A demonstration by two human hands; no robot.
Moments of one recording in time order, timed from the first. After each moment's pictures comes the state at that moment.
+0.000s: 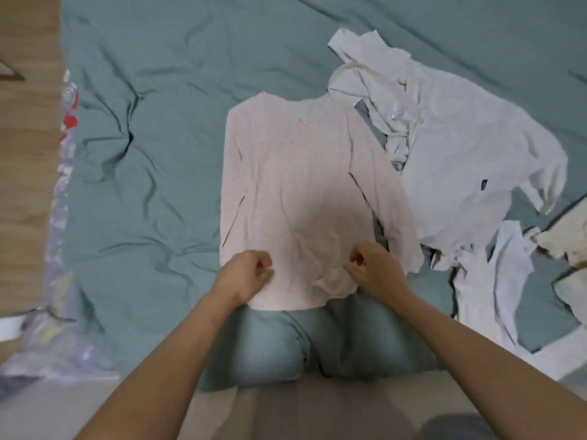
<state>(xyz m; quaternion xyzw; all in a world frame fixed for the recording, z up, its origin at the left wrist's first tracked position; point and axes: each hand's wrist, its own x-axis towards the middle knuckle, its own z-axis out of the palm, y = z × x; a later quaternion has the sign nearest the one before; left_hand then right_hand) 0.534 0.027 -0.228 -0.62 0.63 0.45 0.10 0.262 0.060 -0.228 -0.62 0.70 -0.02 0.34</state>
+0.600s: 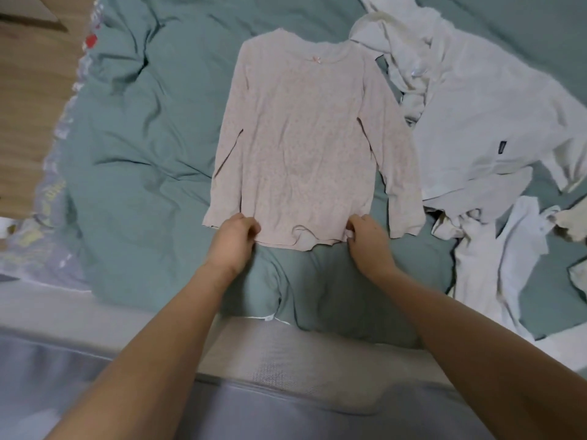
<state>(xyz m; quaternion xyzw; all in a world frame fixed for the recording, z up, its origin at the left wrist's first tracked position) 0.510 0.121 -0.258 -0.70 0.64 0.32 -0.04 0.252 0.118 -0.288 -0.66 0.69 -0.04 0.29</state>
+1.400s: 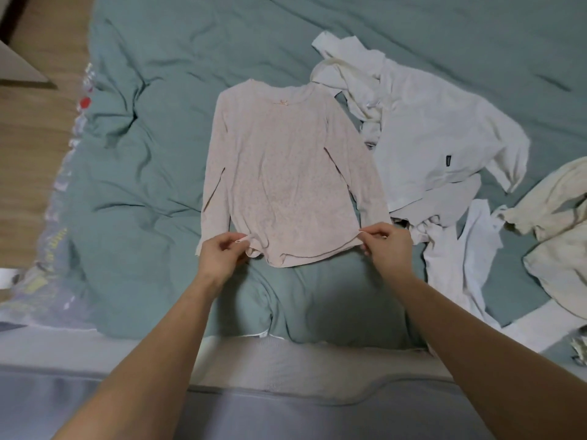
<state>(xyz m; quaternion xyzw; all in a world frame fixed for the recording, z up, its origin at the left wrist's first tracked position) 0.495 0.110 -0.222 -0.75 0.31 0.51 -0.28 0.208 0.117 -0.217 -0.35 0.80 -0.29 0.40</state>
